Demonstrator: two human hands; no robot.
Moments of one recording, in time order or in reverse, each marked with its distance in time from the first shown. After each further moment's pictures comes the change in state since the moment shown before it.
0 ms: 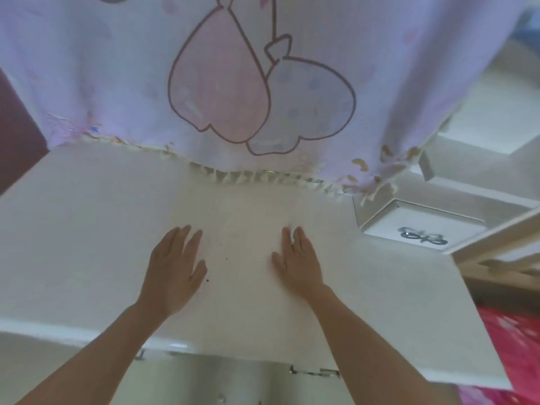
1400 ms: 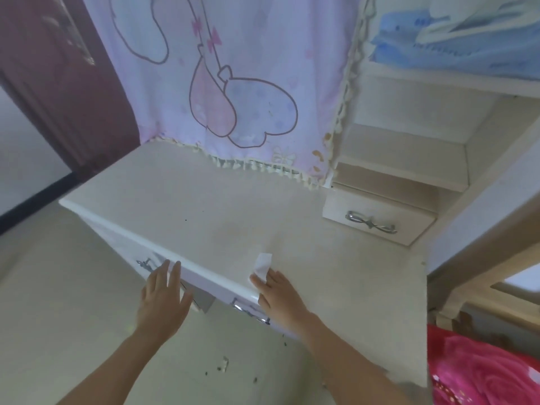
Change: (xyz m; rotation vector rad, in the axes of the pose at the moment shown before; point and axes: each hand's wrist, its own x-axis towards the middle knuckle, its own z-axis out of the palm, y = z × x) left_hand -0.165 0.241 0.007 0.040 0.078 -0.679; right_hand -0.143 0.140 0.013 0.095 0.034 -0.727
